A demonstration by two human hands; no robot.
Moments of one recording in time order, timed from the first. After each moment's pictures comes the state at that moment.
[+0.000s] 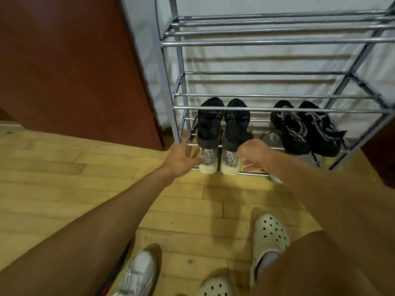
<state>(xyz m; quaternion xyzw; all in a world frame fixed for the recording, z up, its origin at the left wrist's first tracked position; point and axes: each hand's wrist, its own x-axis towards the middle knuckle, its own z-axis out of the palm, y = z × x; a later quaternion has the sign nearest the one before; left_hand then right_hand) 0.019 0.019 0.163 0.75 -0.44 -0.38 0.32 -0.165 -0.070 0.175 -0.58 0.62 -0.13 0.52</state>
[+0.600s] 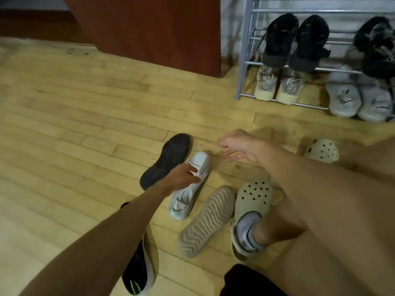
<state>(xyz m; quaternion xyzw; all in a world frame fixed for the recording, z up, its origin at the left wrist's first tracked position) 0.050 0.336 0.064 0.82 -0.32 -0.46 0.13 -0.079 0.181 0.117 -0.59 0.50 0.07 0.63</state>
